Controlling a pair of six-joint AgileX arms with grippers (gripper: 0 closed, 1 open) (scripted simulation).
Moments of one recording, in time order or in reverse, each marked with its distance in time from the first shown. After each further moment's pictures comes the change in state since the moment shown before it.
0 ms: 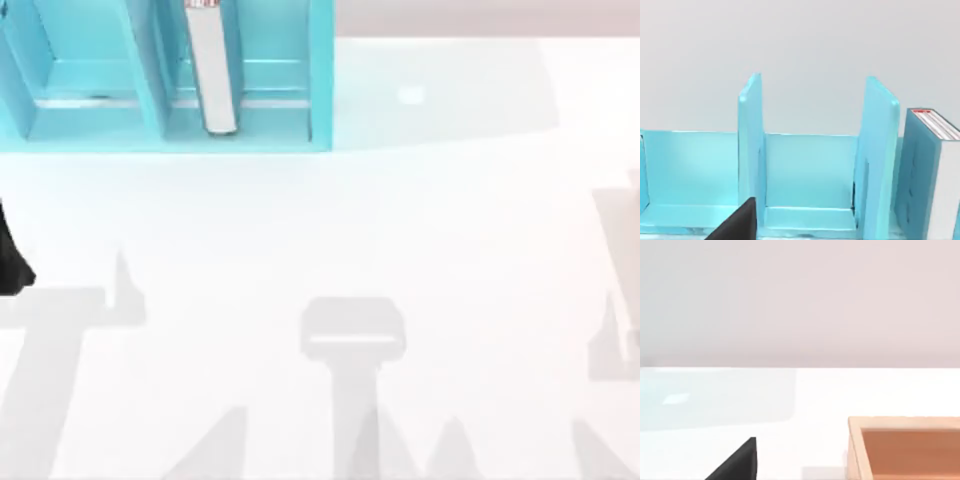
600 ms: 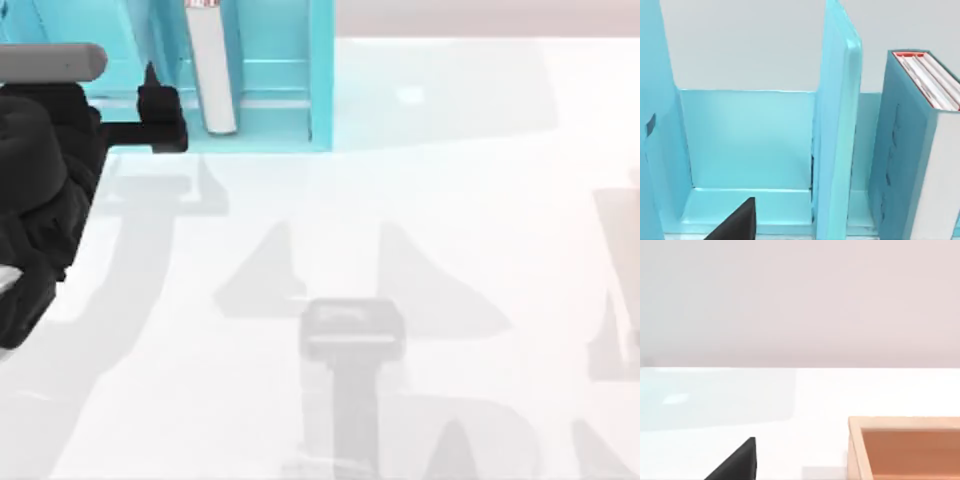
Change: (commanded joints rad) left arm -0.218 1.142 0.383 0.583 -0.192 -0.018; right arm 0.000 0.000 0.000 0.000 0.000 0.000
